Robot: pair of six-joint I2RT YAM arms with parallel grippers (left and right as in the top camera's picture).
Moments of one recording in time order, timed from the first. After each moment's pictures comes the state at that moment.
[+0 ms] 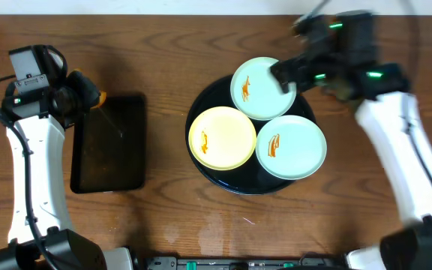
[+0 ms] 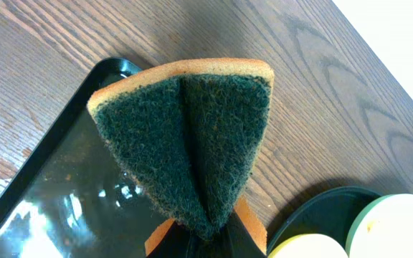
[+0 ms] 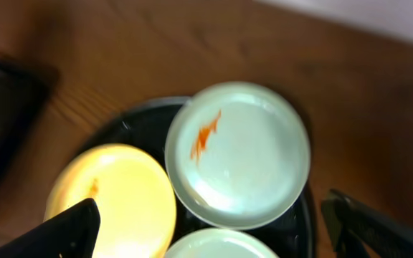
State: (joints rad) left arm 0.30 1.50 1.36 -0.84 0.19 -0.46; right arm 0.28 1.66 1.56 -0.74 -0.23 -0.07
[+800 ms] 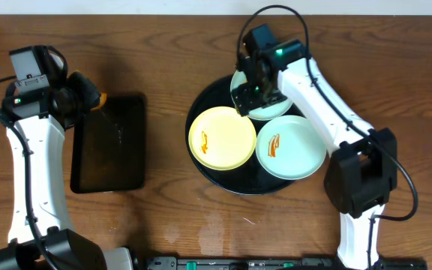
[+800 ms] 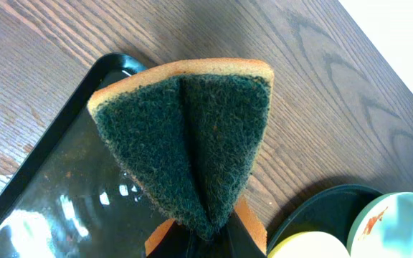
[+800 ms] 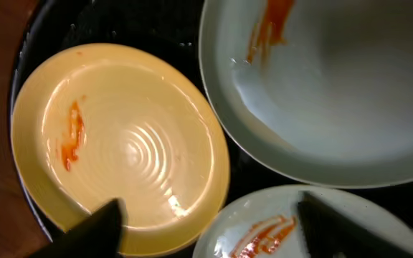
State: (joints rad) left arm 0.30 1.50 1.36 -0.85 0.19 -0.46; right arm 0.47 2.12 1.88 -1.14 -0.12 0.08
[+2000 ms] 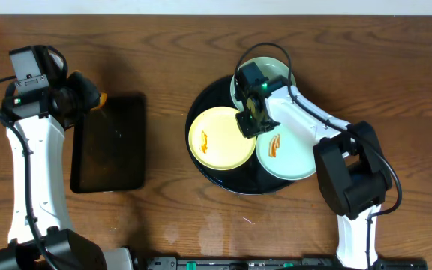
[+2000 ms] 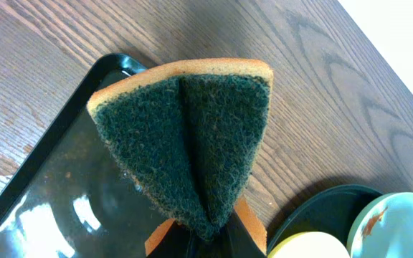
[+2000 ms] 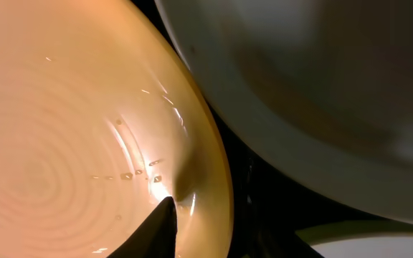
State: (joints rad) left arm 0.30 1.50 1.36 -0.84 0.19 -0.46; right arm 0.51 2.12 1.53 -0.86 -0.07 0.15
